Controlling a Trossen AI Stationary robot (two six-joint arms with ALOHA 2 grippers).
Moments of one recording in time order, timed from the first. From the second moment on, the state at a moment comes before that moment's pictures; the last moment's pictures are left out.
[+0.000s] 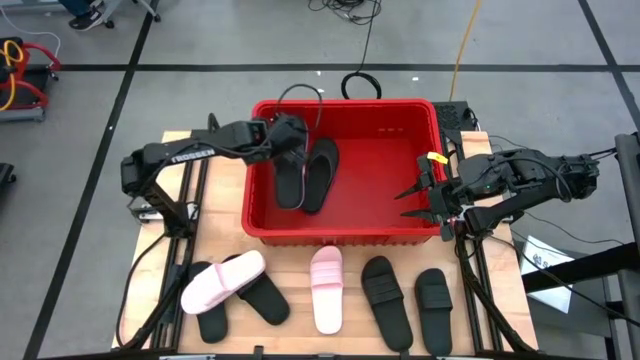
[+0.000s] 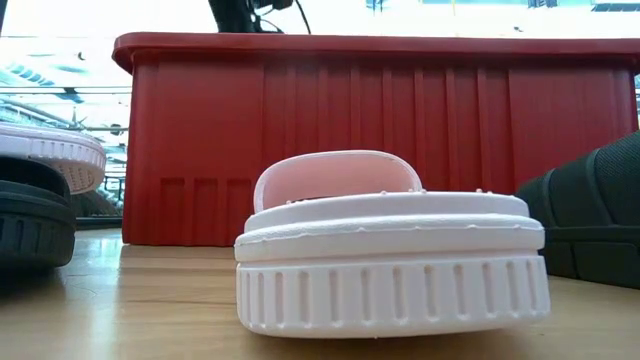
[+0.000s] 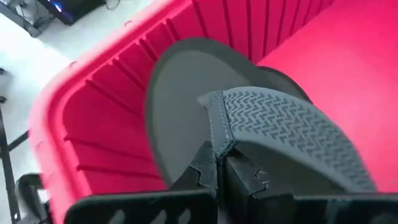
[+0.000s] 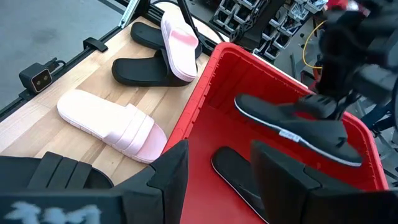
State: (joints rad) left arm 0.32 1.62 1.51 -0.90 -0.53 -0.39; right arm 0.22 1.02 1.38 -0.89 0.10 -0.39
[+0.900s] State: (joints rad) left arm 0.41 1.61 1.14 -0.44 -0.56 -0.20; right arm 0.22 1.02 1.38 -0.89 0.10 -0.43
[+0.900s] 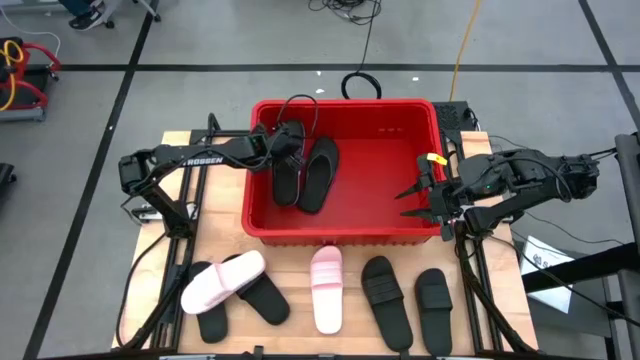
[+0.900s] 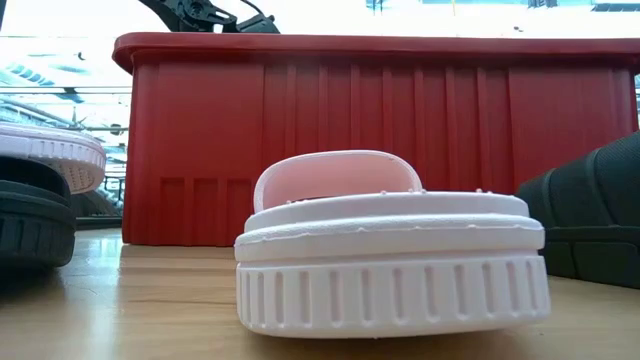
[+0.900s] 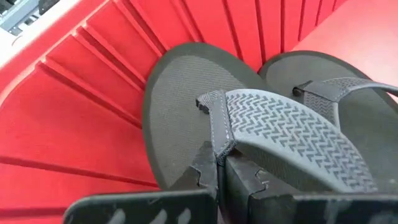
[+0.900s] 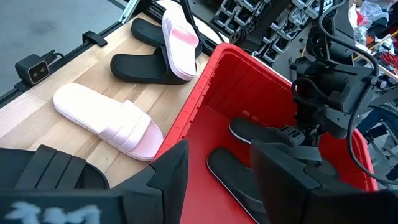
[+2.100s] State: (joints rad) left arm 0.38 1.71 1.23 -0.65 -0.61 -0.21; right arm 0.22 1.02 1.38 -0.89 0.10 -0.43
